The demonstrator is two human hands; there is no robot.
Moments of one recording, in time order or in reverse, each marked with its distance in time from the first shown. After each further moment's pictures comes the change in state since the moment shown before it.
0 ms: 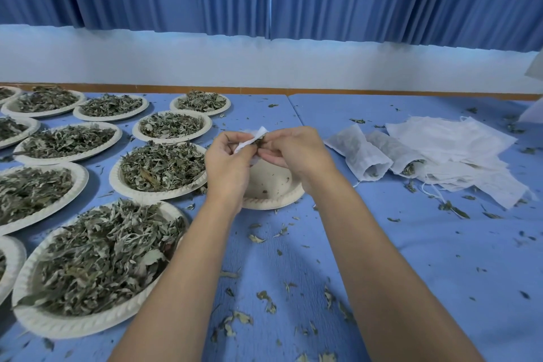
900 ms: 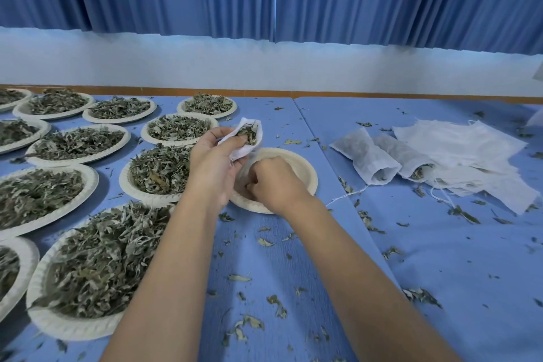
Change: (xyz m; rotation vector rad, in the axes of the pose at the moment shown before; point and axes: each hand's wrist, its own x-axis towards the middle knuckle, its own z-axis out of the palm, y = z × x) left_hand 0.013 0.025 -0.023 -0.308 -0.052 -0.191; right_hand 0.022 0.050 0.030 -1.223 -0.170 -0.364
